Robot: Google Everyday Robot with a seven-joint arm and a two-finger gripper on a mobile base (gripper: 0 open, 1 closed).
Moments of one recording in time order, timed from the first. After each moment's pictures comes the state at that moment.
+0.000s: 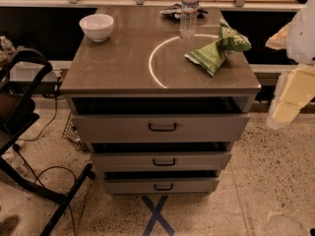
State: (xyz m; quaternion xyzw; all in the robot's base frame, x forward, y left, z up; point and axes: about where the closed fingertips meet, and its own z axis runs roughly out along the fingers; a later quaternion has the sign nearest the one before) arm 0.438 -0.216 0.977 -0.60 0.78 -0.04 0.16
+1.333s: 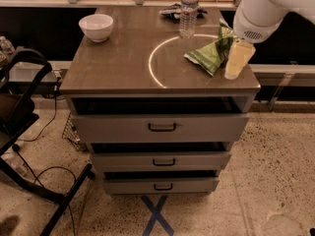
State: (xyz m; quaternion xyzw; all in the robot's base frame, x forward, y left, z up) arm 0.627 -0.219 0.952 -0.56 0.77 -0.21 0.23
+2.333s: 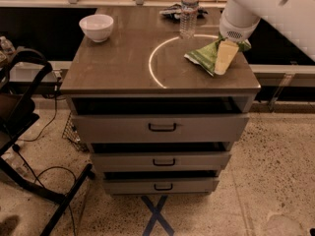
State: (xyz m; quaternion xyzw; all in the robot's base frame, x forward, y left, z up) arm 0.692 -0.217 0.918 -0.53 0.79 -0.22 0.22
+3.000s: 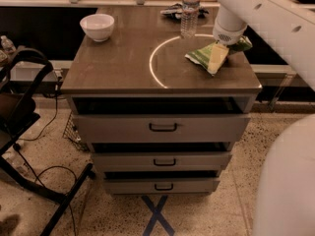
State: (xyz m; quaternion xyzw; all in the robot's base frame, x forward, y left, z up) arm 0.742 -0.226 0.872 -0.50 0.82 -0.18 0.20
